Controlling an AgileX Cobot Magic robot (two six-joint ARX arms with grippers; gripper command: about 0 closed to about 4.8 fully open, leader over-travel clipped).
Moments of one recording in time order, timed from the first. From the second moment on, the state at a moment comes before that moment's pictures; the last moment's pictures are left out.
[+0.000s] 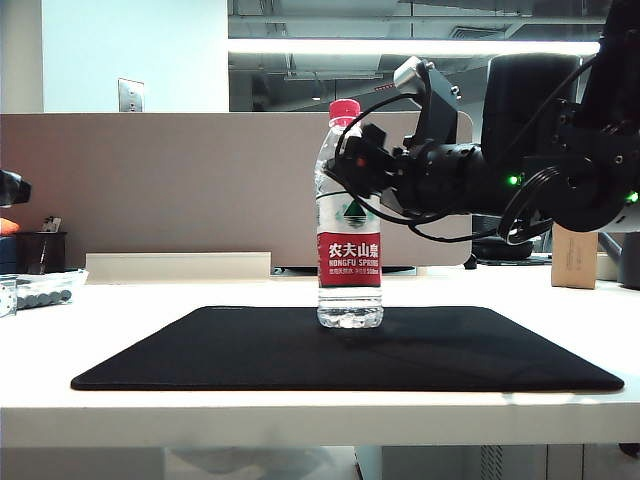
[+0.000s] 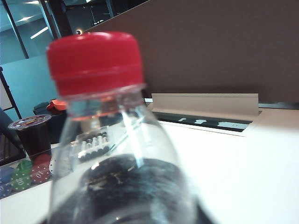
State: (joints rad) left arm -0.67 0.00 0.00 -0.11 -0.09 0.05; right arm 0.47 1.97 0.81 1.37 -0.33 0.29
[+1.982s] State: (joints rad) left arm 0.00 0.00 0.00 -0.11 -0.09 0.05; right arm 0.44 0.91 0.66 0.49 -0.07 0.18
